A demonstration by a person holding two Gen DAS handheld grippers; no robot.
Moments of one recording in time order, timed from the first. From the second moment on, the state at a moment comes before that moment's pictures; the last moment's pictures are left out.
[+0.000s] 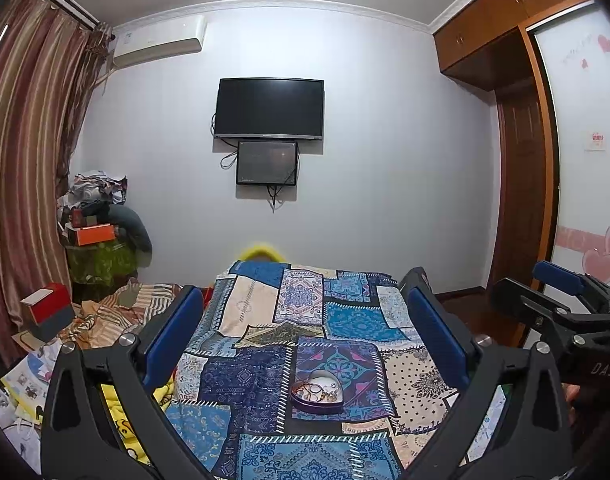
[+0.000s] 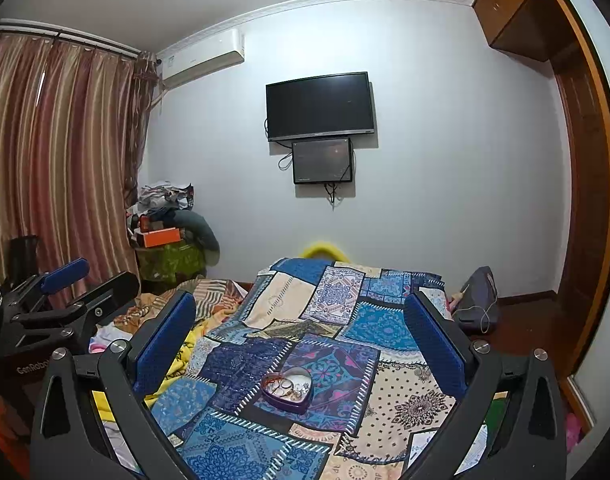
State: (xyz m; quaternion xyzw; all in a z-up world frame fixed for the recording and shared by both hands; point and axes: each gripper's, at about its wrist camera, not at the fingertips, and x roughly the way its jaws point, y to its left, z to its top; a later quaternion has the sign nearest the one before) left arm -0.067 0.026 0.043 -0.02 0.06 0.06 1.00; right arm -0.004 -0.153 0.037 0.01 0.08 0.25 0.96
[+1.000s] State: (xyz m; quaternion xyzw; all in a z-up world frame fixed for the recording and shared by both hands) left arm -0.060 0.032 0.041 -0.04 0.08 0.05 1.00; right arm -0.004 -0.155 0.040 0.01 0.08 0.25 0.96
